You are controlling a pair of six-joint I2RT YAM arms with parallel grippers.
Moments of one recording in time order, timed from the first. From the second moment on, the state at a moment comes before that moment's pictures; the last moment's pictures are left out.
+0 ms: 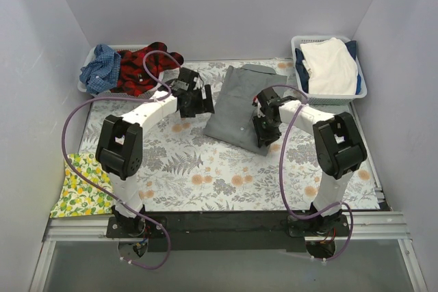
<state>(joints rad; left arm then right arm) -0.44 1.87 1.47 -0.50 0.07 -0.53 0.46 1.84 1.21 -0.69 -0.10 0.18</state>
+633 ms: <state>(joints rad) -0.28 1.50 0.99 -0.43 0.20 -0.66 0.81 2.06 1.65 -0.73 -0.32 0.15</state>
